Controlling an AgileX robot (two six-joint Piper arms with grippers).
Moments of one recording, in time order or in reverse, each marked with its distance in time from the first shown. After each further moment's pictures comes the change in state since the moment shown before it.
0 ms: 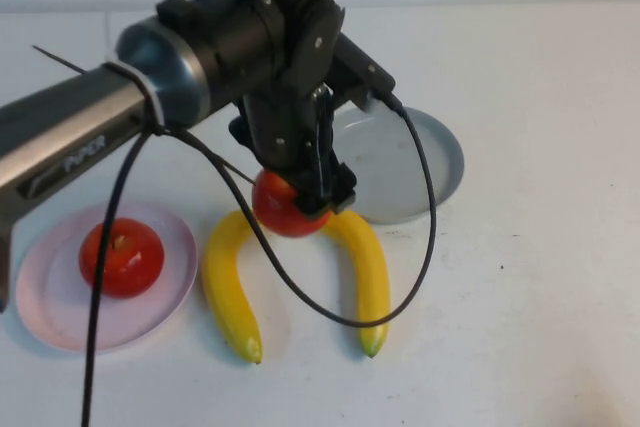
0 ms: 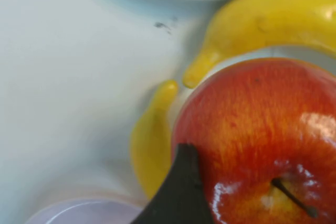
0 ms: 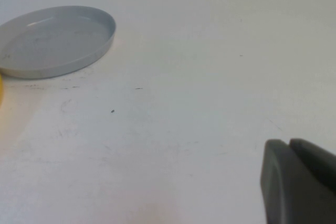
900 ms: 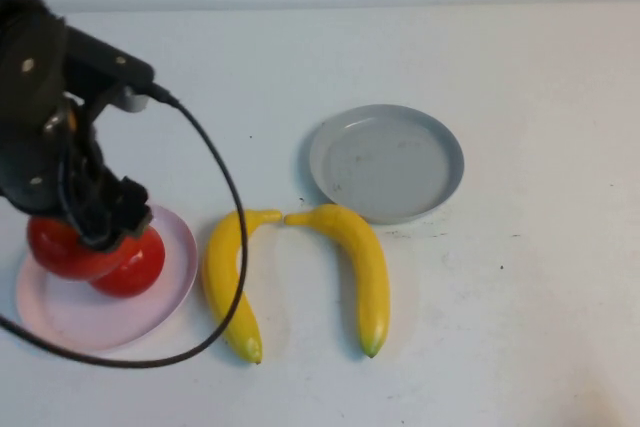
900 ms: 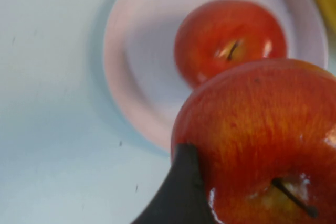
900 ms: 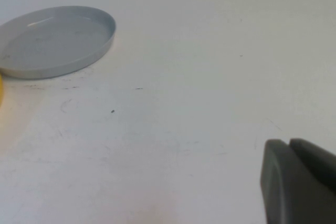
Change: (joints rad) right arm 0.000 0.000 0.000 0.000 0.000 0.000; left arm 0.231 -0.481 0.453 0.106 0.022 -0.234
